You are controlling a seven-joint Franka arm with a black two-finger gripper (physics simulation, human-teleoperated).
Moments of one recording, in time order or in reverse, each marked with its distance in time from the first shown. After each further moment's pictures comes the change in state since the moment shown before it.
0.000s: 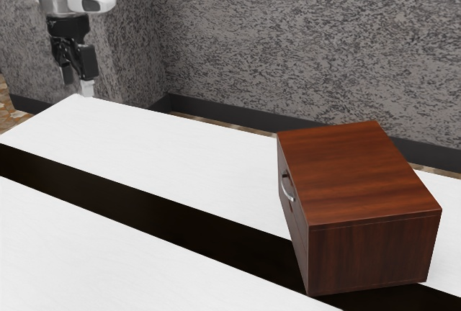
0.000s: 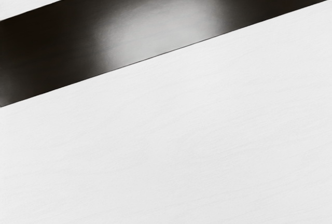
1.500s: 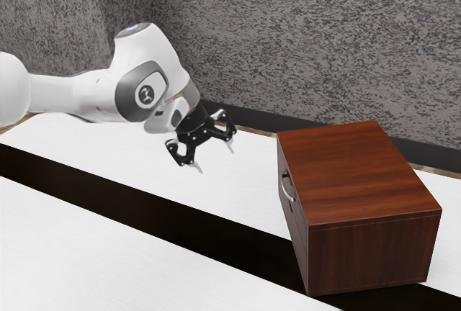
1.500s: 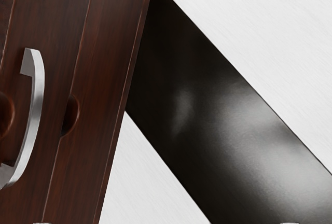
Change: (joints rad) arm -0.230 0.036 -0.090 -0.541 -0.337 0.976 1.773
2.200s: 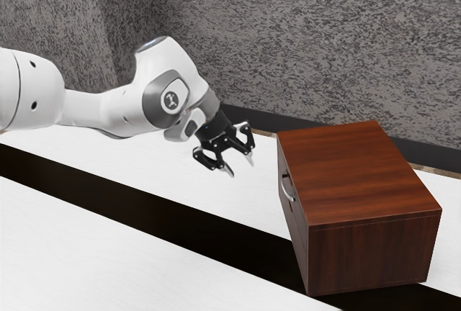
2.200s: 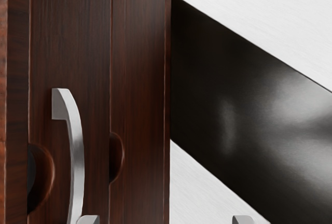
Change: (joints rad) arm -0.039 0.151 -0.001 0.092 -0.168 0.063 0.335
